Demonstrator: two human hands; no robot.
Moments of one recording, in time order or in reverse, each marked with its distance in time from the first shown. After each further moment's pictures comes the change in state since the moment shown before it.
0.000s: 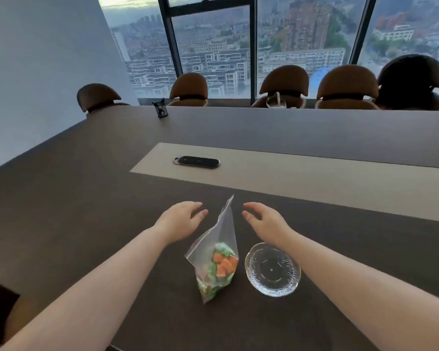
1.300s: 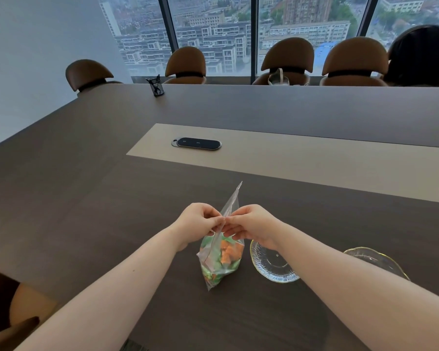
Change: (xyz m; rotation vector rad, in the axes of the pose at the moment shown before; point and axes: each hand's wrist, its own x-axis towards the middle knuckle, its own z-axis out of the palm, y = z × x) left_hand -0.004 0.008 0.036 -0.582 -0.129 -0.160; right_hand 0.007 -0.012 0.043 0.541 -0.344 0.283
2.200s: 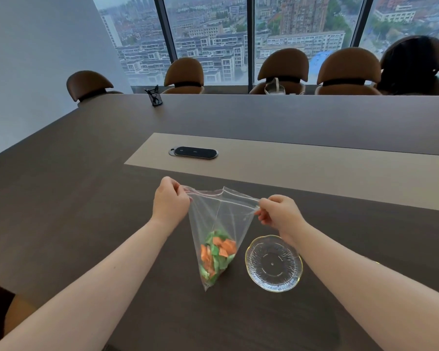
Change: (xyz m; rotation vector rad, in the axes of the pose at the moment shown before) left_hand 0.012 0.029 -0.035 -0.015 0.562 0.081; right_hand -0.006 -0.004 -0.059 0.150 0.463 -0.155
